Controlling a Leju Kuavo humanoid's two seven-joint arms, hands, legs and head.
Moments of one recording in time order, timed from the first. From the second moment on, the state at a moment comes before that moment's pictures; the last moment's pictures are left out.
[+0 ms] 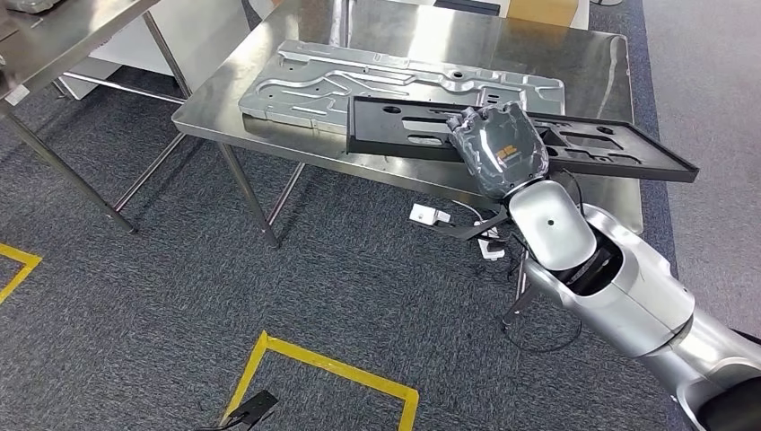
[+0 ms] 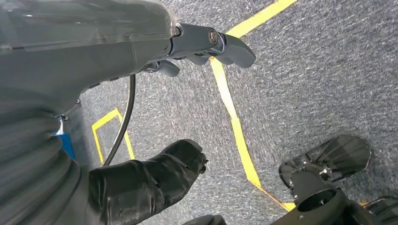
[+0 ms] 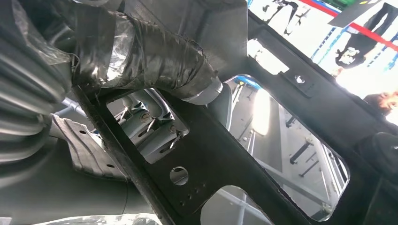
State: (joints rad) left arm -0.18 0.07 -0.53 -0.44 -0.15 -0.06 0.25; right arm -0.88 -0.43 0.88 -1.75 1.34 0.21 0.49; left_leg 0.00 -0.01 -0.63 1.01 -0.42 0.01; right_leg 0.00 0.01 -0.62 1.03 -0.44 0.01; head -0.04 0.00
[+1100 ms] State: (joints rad) left arm -0.20 0.07 -0.54 -0.43 -0.15 -0.12 0.25; right arm -0.89 -0.40 0.91 -1.69 1.33 0.22 0.46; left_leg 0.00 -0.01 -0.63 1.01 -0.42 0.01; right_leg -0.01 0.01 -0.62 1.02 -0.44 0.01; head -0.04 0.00
